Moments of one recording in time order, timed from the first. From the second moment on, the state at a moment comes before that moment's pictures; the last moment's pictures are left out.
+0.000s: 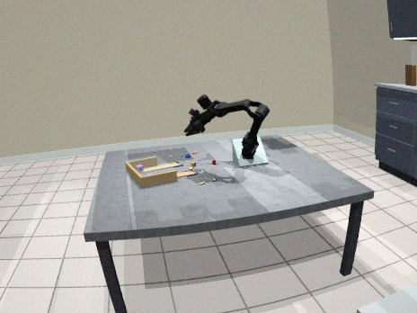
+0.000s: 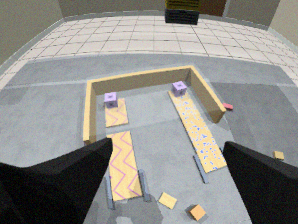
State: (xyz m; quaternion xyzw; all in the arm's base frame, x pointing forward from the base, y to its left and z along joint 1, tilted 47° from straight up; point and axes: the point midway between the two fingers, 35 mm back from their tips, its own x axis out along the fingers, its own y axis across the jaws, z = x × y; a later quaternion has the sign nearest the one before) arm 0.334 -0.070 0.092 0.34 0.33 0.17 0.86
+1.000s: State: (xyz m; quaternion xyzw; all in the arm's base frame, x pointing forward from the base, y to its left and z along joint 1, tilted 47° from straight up) arm 0.420 -0.080 0.001 0.22 0.55 0.27 0.76
